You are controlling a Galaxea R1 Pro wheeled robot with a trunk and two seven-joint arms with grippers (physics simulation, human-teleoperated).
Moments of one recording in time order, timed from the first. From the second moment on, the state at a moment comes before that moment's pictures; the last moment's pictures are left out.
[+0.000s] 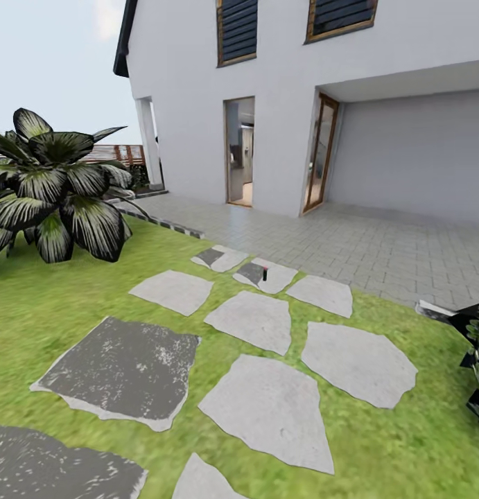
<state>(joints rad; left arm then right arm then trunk) -0.27 -0.07 0.06 -0.15 -0.14 -0.47 0.12 -0.17 -0.01 0.25 -0.27 0.01 -0.48 -0.29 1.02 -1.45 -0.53</state>
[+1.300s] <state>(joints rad) -0.27 -0.07 0.06 -0.16 -0.14 -0.47 0.12 -0.17 -0.01 0.25 -0.25 0.01 -0.48 -0.29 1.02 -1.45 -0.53</state>
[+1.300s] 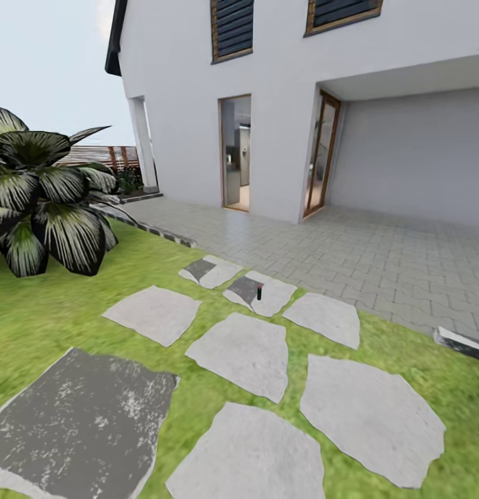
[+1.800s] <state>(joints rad) -0.27 -0.08 0.05 -0.16 -0.14 -0.47 0.12 -0.17 -0.01 0.25 -0.24 0.02 -0.48 -0.29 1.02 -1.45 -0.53</state>
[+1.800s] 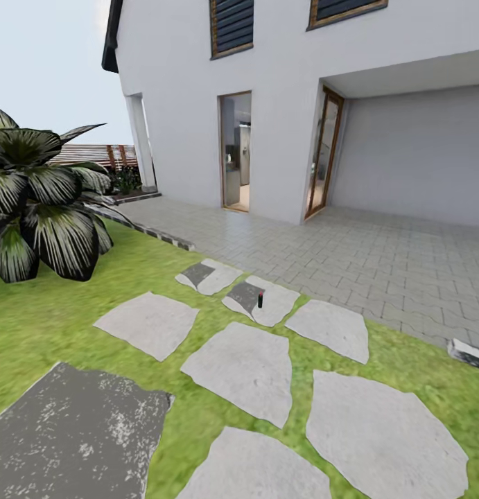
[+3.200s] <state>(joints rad) -0.27 -0.08 0.05 -0.16 -0.14 -0.47 0.12 -0.17 -0.01 0.25 -0.24 0.01 -0.48 -0.29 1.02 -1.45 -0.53</state>
